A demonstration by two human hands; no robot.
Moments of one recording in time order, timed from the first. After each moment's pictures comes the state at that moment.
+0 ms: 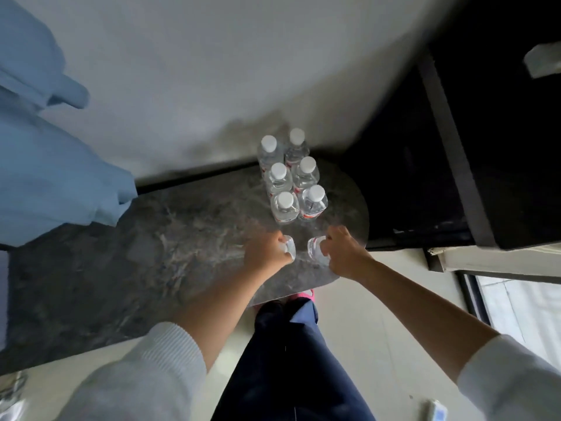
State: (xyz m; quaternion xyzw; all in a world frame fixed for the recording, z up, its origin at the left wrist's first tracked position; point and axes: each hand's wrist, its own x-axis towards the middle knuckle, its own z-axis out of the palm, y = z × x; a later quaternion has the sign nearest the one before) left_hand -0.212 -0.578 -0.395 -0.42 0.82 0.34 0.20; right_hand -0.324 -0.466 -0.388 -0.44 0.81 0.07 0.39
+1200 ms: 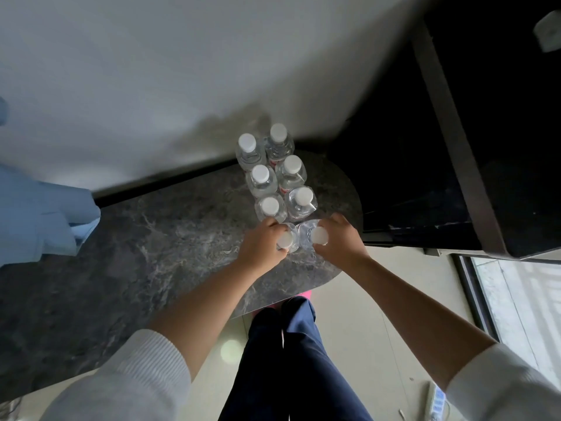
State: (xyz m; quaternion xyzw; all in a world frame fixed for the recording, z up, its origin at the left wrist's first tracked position) left_hand -0.241 -0.598 -0.426 -0.25 0.89 0.32 0.20; right_hand -0.346 -0.476 -0.413 -0.27 0.88 -0.11 0.37
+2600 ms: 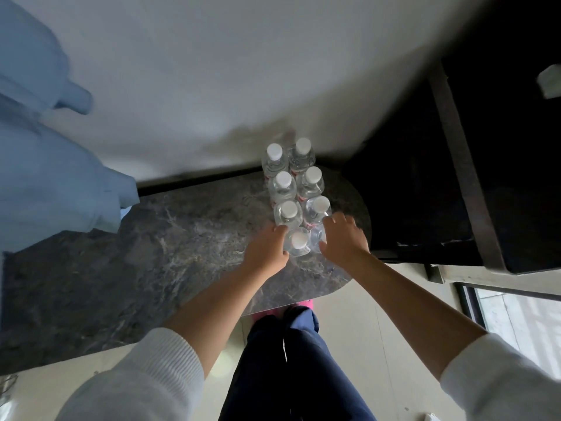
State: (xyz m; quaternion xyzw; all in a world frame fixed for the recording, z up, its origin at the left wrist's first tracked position) left_hand -0.222 -0.599 -0.406 -0.32 0.87 0.29 0.21; right_hand -0.337 -0.505 -0.386 -0.37 0.87 0.08 0.32
